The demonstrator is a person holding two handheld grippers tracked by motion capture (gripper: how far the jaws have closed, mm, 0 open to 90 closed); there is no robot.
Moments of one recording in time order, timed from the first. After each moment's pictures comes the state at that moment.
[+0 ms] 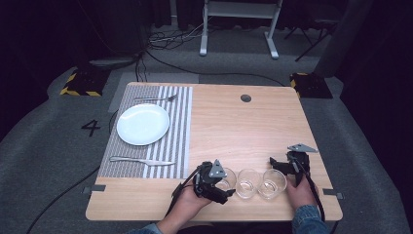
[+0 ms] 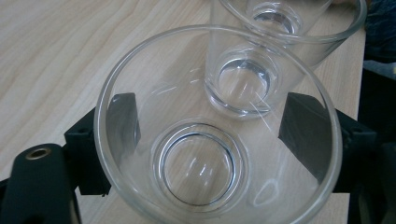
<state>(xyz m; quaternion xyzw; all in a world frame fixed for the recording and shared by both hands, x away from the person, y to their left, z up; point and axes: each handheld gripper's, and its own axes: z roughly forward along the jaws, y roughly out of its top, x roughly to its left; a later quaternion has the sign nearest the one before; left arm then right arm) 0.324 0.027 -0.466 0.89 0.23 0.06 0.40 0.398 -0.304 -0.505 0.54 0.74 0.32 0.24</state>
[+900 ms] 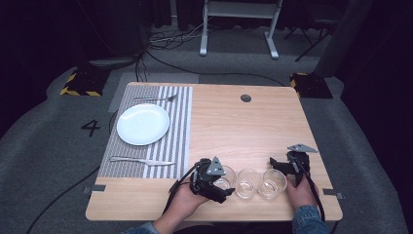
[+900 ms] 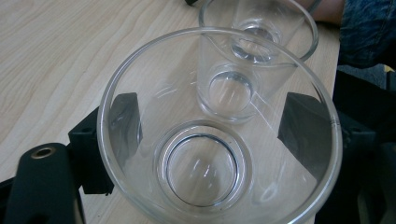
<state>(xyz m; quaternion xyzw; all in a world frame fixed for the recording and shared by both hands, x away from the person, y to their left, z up) 0.321 0.036 -0.438 0.88 0.22 0.05 0.41 0.398 -0.304 -0.505 0.54 0.74 0.32 0.24</state>
